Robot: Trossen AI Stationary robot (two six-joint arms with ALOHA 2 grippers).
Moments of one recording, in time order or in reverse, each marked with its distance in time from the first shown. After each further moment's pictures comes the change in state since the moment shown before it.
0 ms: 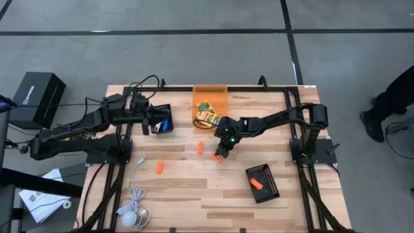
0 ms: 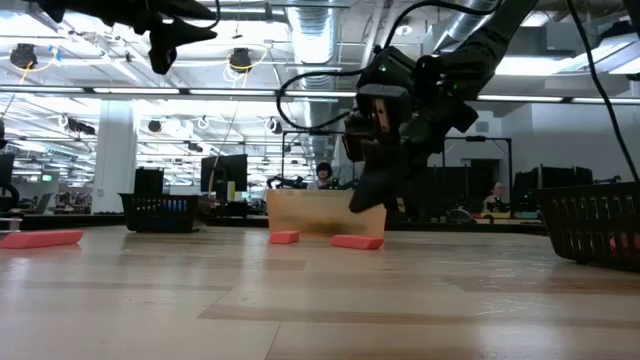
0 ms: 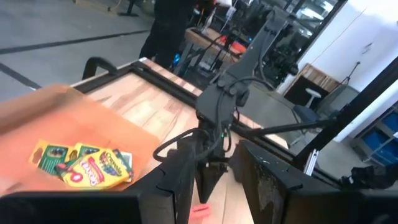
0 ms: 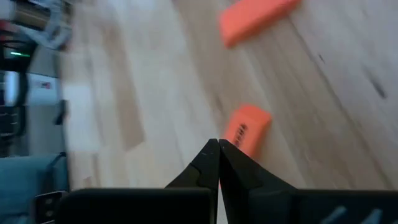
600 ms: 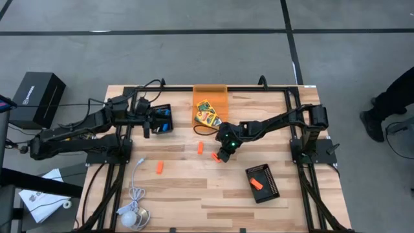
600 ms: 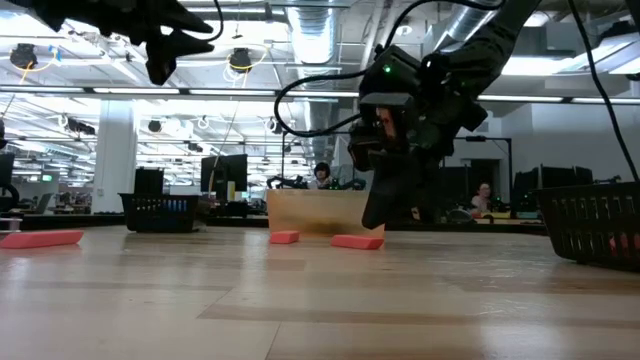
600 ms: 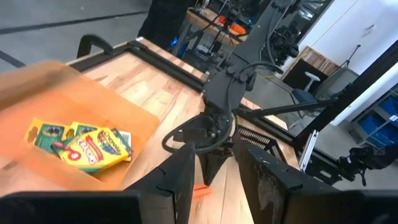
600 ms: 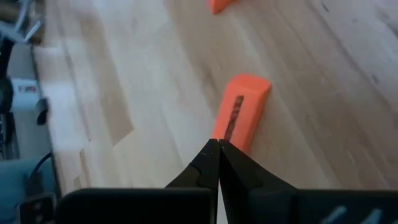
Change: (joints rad) left arm 0.000 0.000 -0.041 -0.023 0.041 0.015; right arm 0.051 0.013 -0.013 -0.029 0.060 0.075
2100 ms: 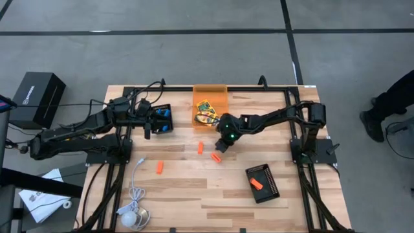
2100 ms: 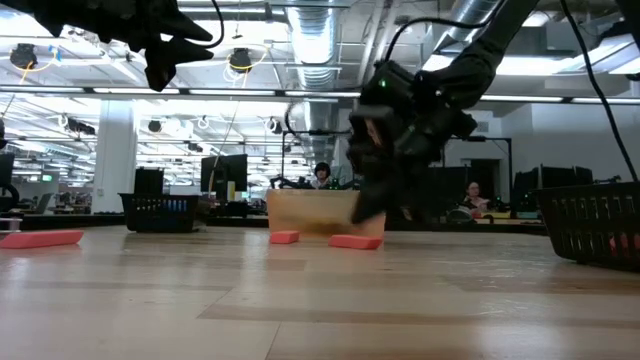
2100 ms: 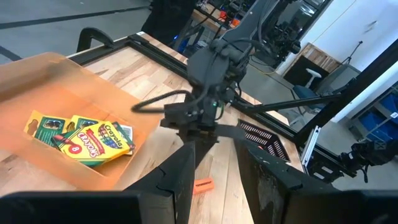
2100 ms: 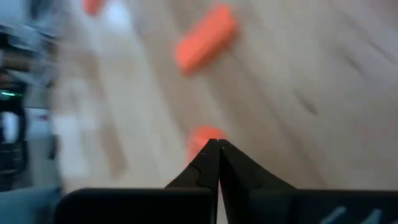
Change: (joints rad) left arm 0.000 0.000 -0.025 0.009 0.005 0.002; right arm -0.100 0.006 0.000 0.064 -0.027 0.008
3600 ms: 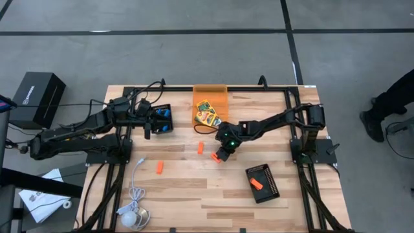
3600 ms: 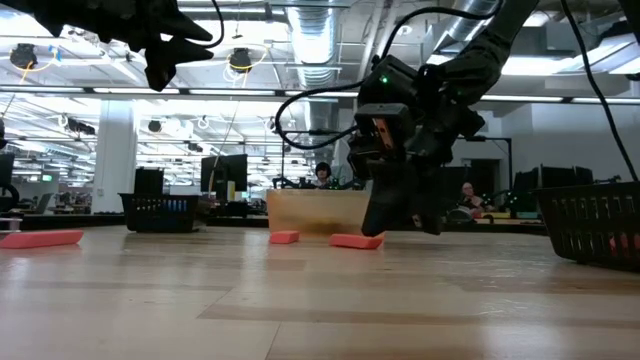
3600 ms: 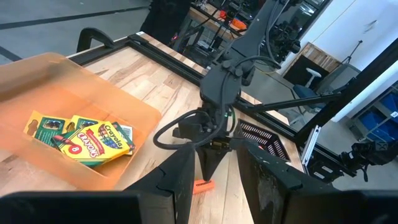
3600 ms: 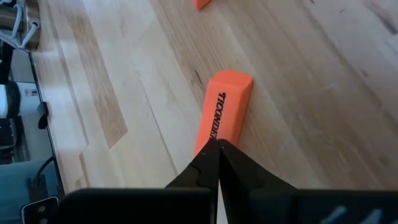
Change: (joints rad) left arm 0.000 0.000 0.000 0.000 0.000 0.003; right arm 0.077 0.020 0.001 -0.059 0.001 0.009
